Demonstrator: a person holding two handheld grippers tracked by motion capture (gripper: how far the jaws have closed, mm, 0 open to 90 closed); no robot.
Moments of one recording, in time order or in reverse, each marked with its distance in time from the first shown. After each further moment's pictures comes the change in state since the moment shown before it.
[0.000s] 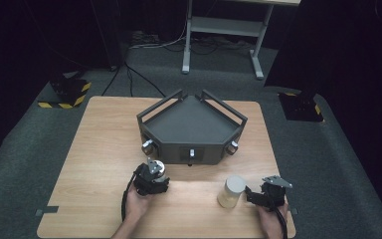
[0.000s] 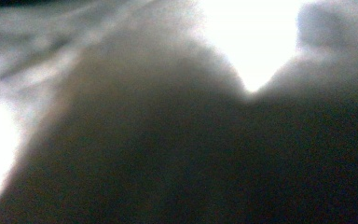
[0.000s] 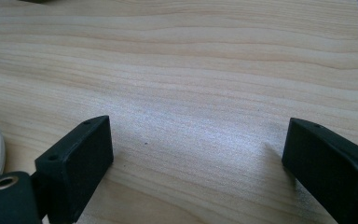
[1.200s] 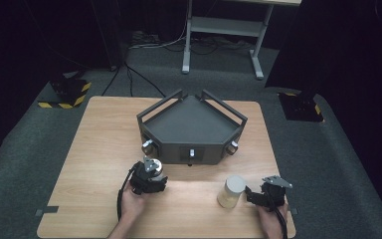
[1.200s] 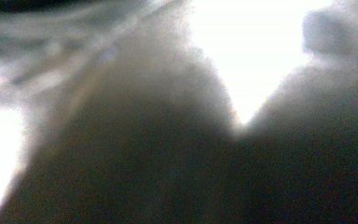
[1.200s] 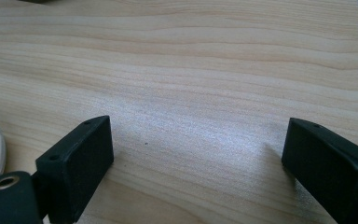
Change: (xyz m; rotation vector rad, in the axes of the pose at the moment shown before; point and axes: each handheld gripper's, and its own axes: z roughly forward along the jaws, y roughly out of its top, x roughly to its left) left arm 0.017 0.007 -0.020 -0.011 -0.056 -0.036; right arm 0.000 0.000 0.000 -0.001 0.001 0.000
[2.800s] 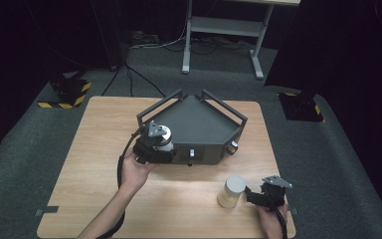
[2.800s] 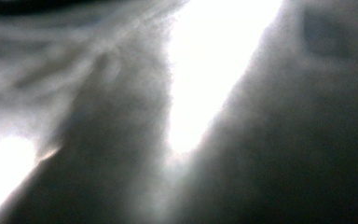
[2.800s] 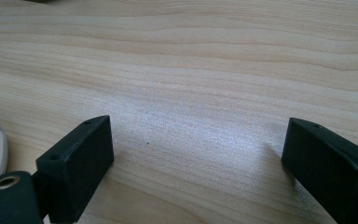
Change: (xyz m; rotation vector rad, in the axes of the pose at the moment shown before) left arm 0.001 0.115 -0.062 -0.094 -0.064 0.118; right arm 0.000 0.000 0.000 -0.002 0.004 -0.006
